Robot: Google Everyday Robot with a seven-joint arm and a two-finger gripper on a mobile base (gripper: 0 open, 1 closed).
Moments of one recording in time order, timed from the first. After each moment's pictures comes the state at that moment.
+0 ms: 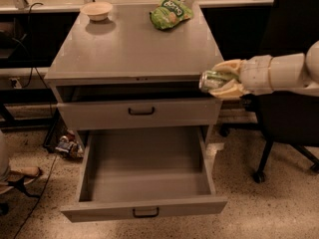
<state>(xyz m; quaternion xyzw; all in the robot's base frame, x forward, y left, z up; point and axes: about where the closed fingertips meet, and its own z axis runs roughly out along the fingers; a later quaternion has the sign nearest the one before) 0.628 -0.179 0.847 -0.62 0.59 0.07 0.51</state>
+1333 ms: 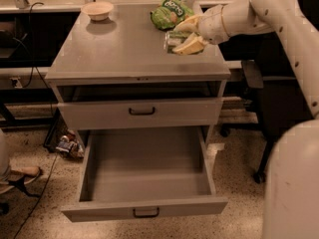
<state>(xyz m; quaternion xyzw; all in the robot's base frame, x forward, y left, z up) 0.749 -0.080 0.914 -0.66 0.55 0.12 0.49</state>
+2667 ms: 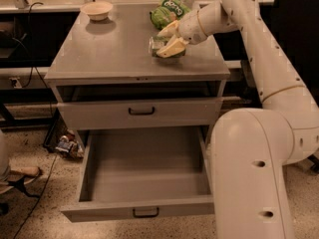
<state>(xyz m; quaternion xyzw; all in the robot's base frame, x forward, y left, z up) 0.793 -0.029 0.877 -0.66 0.57 0.18 0.45</state>
